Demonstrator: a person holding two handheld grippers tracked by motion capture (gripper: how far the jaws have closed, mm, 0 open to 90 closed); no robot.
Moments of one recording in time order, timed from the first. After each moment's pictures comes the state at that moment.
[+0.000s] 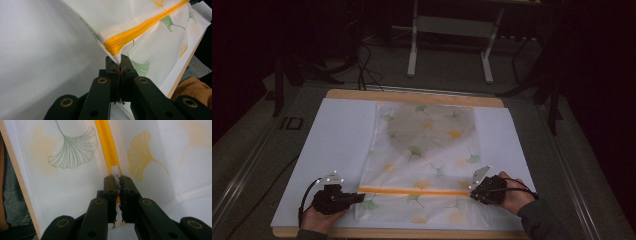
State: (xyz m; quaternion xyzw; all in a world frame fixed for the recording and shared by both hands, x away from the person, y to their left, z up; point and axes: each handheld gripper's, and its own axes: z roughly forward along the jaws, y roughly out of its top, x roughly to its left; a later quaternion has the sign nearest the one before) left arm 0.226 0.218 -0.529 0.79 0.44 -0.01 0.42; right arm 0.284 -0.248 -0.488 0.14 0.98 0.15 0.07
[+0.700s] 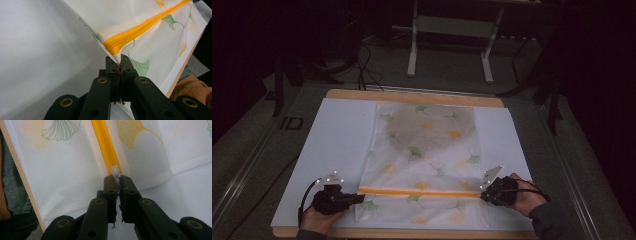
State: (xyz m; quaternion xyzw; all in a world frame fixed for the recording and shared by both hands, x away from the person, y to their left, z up) left arm 0.226 0.219 -0.531 0.80 0.44 -0.02 0.41; right arm 0.283 -0.278 -0.487 0.16 0.98 0.14 0.06
